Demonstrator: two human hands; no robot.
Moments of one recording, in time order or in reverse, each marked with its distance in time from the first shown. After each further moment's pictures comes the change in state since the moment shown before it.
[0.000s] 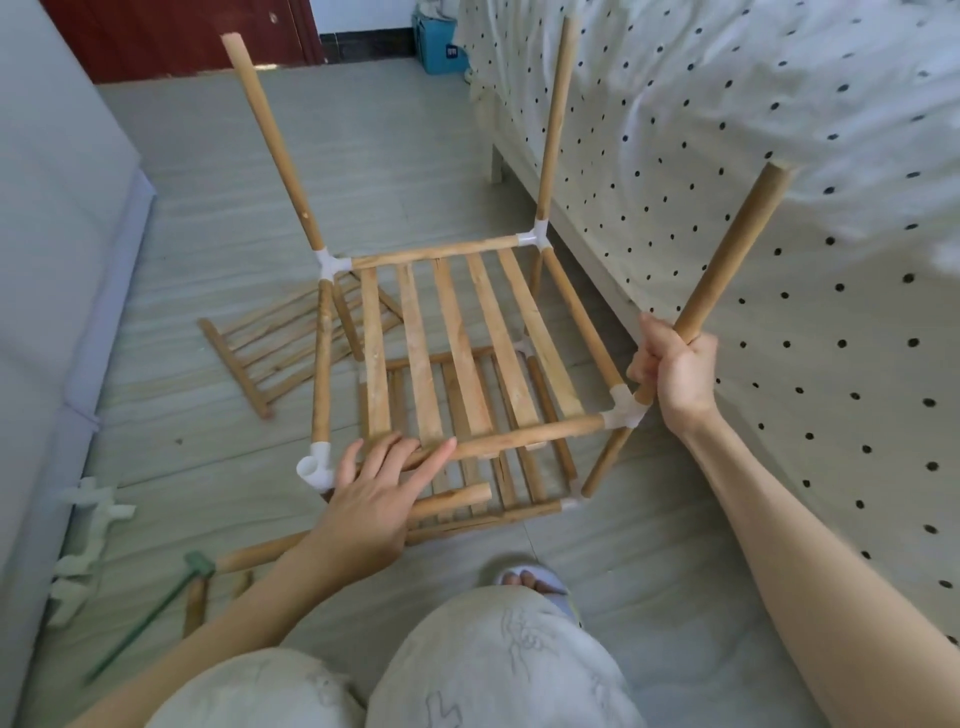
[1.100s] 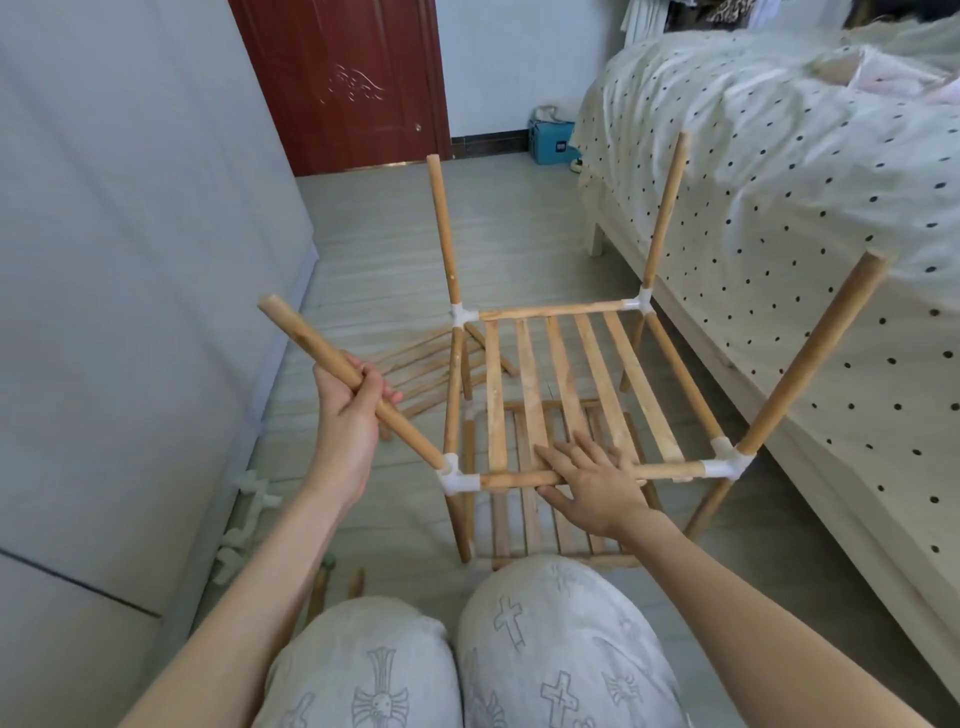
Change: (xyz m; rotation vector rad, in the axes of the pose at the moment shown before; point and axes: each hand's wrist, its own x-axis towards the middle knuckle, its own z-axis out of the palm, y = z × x) left_hand -0.041 -0.059 -0.127 -1.460 0.951 -0.434; right_hand -0.084 0.057 0.105 -1.370 -0.856 -0.343
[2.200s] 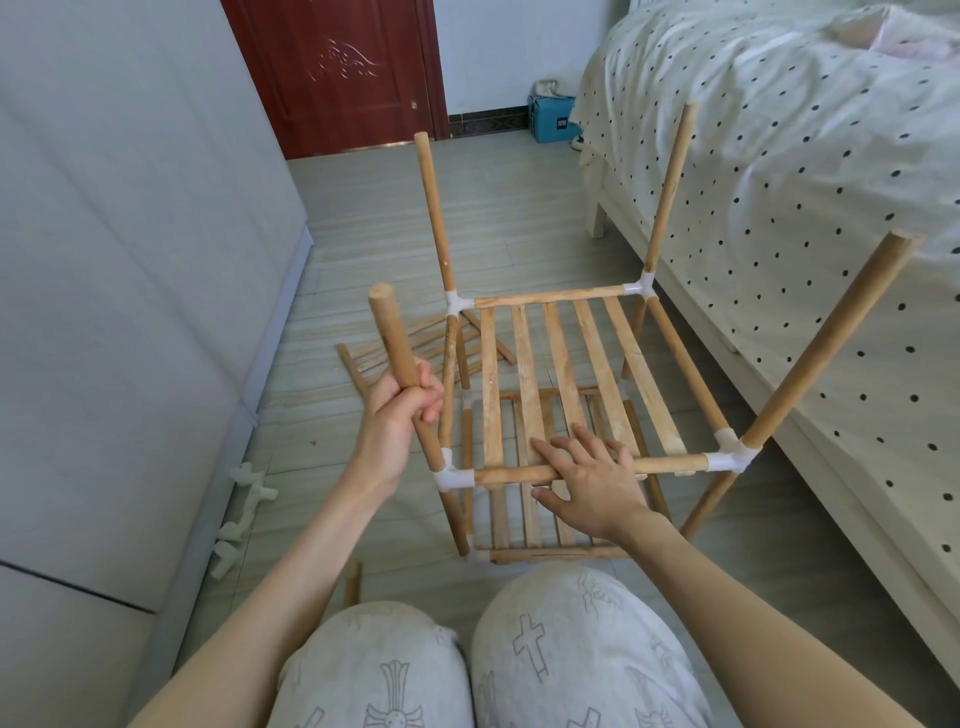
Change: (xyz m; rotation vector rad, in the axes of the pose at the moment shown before) left_hand -0.008 -0.011 0.031 -0.030 -0.312 -0.056; right_hand 0.003 0.003 0.011 0.000 0.085 -0.008
